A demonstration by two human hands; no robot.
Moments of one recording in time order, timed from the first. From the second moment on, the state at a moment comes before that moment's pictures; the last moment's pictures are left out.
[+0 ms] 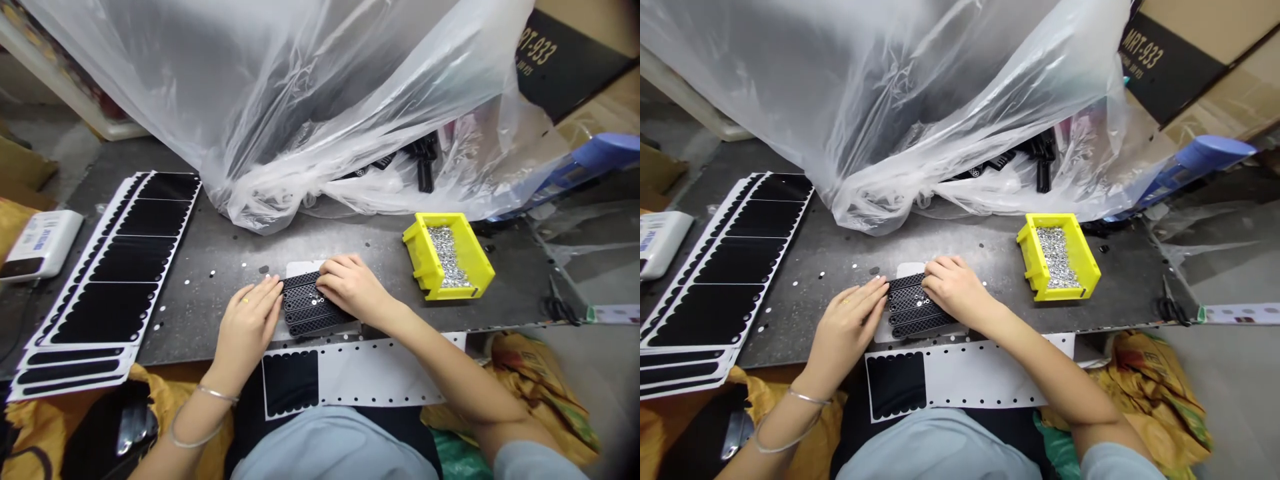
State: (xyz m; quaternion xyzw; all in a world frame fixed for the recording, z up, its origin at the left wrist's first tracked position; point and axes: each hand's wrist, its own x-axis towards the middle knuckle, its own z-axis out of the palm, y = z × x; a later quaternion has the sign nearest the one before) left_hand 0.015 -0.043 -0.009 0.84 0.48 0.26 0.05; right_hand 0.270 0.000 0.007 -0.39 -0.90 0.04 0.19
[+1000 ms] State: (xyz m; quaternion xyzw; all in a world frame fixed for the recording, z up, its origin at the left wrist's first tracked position) left_hand 0.004 0.042 0.015 0.70 0.51 0.14 0.48; right_hand 0.313 -0.035 0.014 -0.41 -0.89 -0.06 0.18
